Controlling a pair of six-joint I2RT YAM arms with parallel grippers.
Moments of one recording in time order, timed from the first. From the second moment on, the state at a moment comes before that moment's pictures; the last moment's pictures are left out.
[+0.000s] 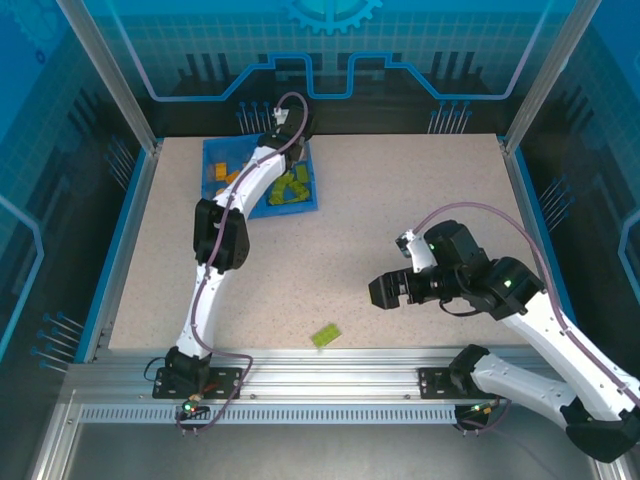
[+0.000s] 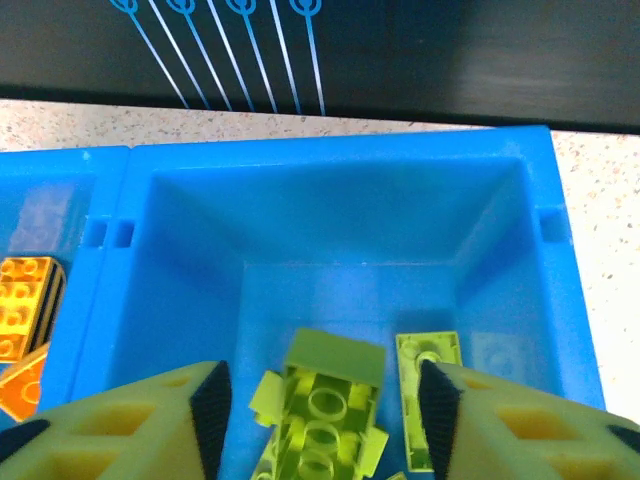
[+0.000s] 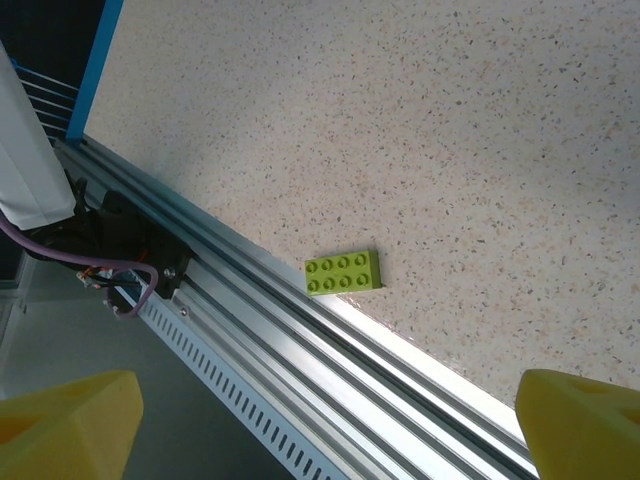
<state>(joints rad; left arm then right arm) -0.34 2.46 2.39 -0.76 -0.49 -0.36 0.67 0.86 1.06 -1.06 -0.34 0.49</state>
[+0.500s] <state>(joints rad) -0.42 1.83 1.83 -0.74 -0.19 -0.36 0.67 0.89 1.04 -1.01 -0.32 0.52</state>
